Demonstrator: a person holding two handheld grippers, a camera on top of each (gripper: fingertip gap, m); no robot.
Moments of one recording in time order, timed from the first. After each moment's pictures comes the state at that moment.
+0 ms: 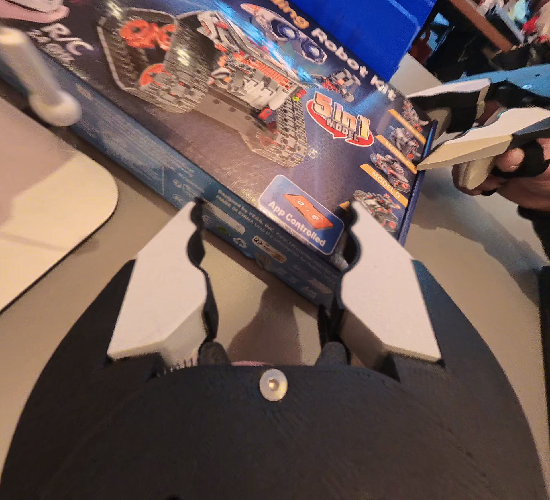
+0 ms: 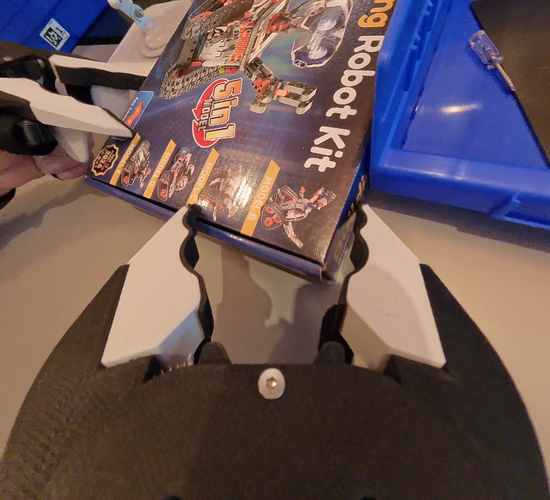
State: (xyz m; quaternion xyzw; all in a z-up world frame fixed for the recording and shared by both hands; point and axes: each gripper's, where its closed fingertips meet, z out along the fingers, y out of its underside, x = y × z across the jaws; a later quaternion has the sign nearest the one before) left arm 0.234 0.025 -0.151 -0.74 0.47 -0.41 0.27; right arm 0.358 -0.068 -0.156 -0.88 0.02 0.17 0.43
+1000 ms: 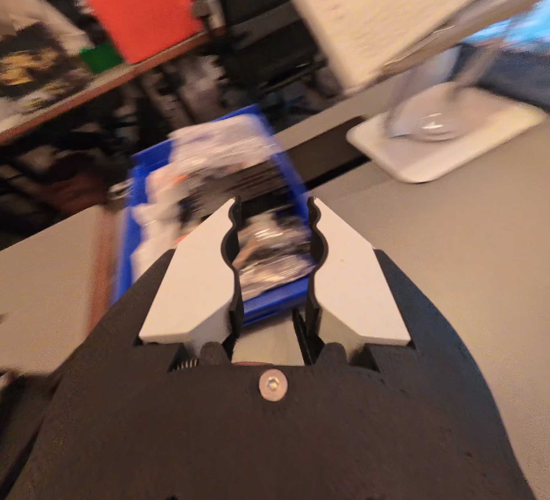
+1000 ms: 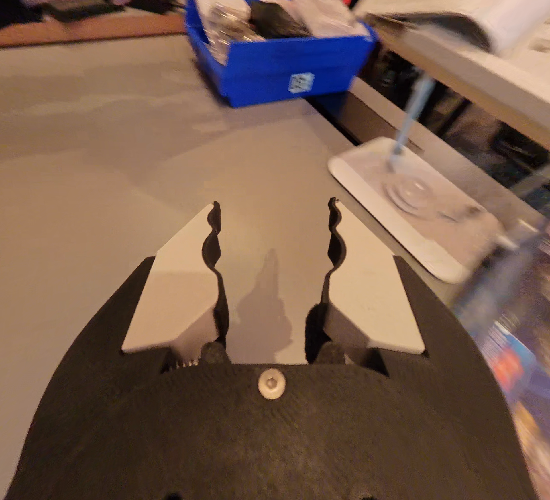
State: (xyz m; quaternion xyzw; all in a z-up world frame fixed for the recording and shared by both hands) left arm -0.196 0.192 -0.022 -0.75 0.35 -0.09 0.55; right arm 0.043 -0.010 -0.071 -0.78 -0.31 0.13 0.53
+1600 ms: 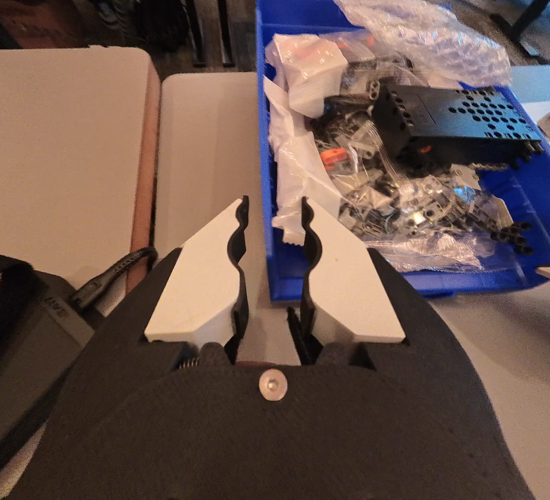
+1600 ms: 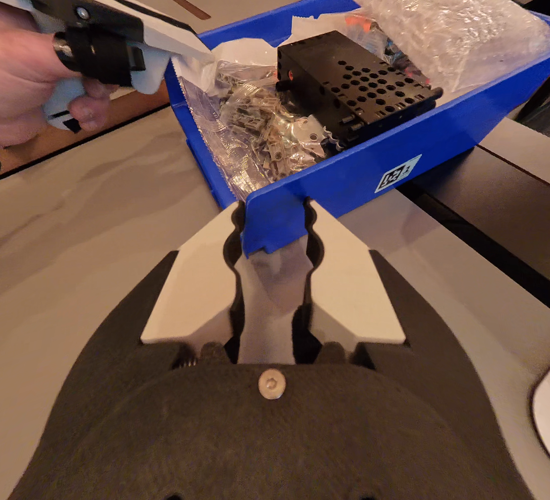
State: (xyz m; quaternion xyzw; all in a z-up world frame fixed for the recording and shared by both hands) left arm -0.340 0.294 -0.103 -0.85 0.19 -0.14 0.46; right arm -0.184 0.191 -0.118 -0.81 -0.25 0.21 0.49
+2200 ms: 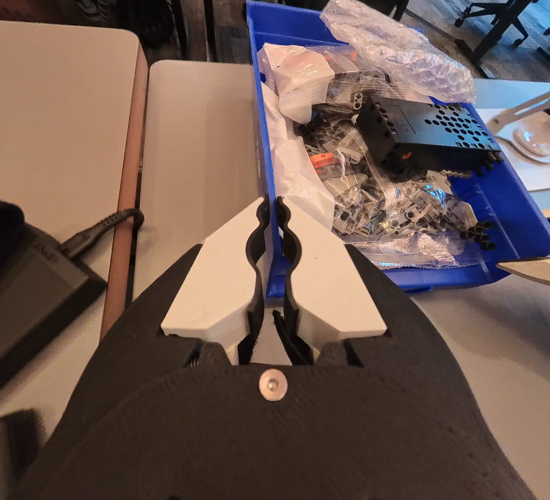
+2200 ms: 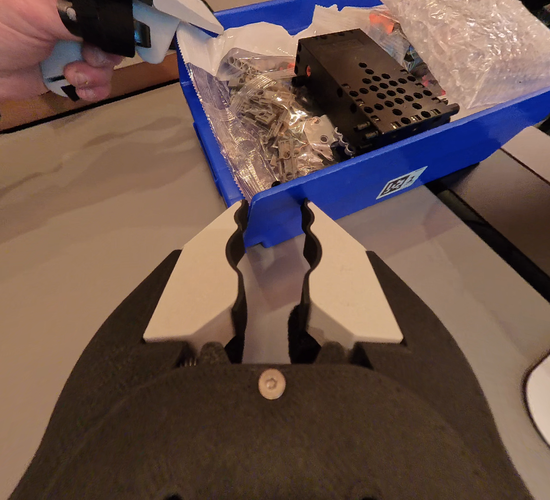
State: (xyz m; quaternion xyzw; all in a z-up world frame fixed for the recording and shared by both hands) left arm -0.347 0.256 -0.098 -0.85 0.18 -0.18 0.46; right arm -0.192 0.155 -0.119 -0.80 -0.31 0.20 0.47
